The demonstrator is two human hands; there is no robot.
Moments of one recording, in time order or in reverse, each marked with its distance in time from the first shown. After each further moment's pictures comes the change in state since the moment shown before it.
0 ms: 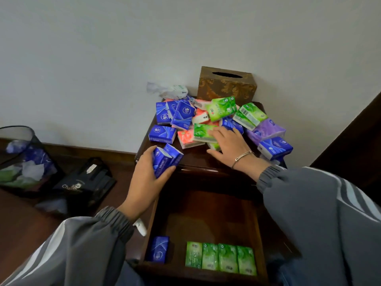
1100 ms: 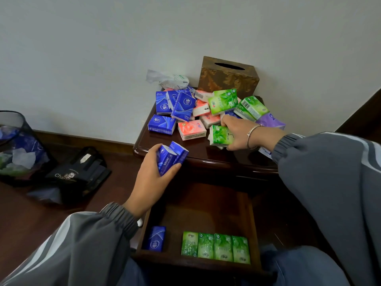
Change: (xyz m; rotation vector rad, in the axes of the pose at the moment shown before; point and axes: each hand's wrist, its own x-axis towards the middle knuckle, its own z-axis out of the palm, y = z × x) left_hand -0.017 0.008 0.004 -0.192 -0.142 -0.143; right_hand 0.019 0.036 -0.032 0.075 -0.384 -0.015
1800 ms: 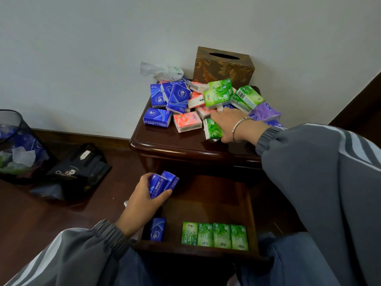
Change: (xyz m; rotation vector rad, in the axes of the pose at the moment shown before) left_hand -0.052 -0.033 0.000 0.055 -0.184 -0.289; right_hand 0.000 -0.029 -0.003 -0.349 -0.010 0.032
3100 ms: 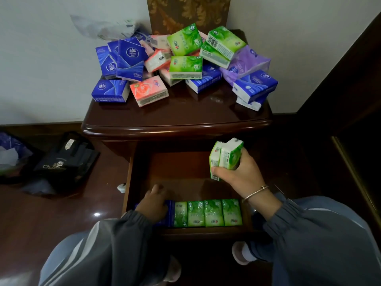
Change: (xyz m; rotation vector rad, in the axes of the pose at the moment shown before) left_hand 0.045 -0.076 0.113 0.859 -0.551 -0.014; right_hand -0.149 -0.071 0.135 1.530 0.293 0.689
